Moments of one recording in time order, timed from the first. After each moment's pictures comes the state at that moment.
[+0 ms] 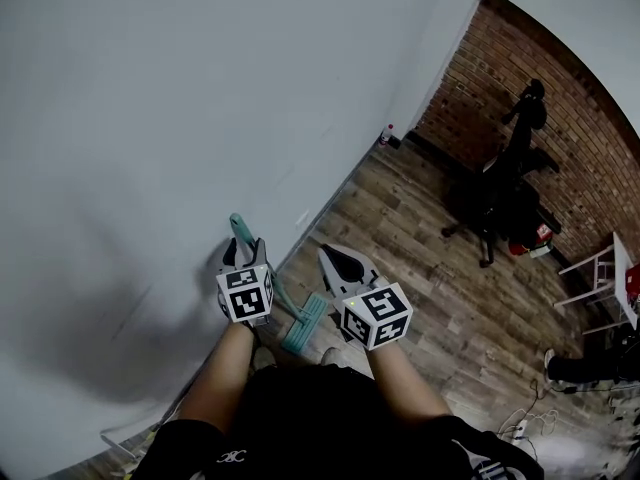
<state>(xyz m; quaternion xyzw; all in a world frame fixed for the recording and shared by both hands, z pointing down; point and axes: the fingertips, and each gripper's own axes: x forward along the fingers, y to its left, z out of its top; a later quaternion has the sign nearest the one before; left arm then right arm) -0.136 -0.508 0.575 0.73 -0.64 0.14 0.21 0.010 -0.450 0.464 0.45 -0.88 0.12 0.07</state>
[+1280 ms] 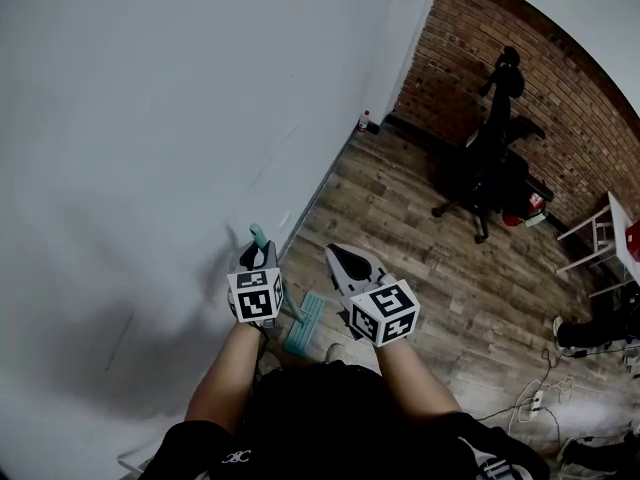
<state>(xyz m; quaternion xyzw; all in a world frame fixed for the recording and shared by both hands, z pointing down) -0.035 -0.528 0.579 0.80 -0.54 0.17 0.21 0.084 -0.461 0.473 0.50 -0.85 0.14 0.07</state>
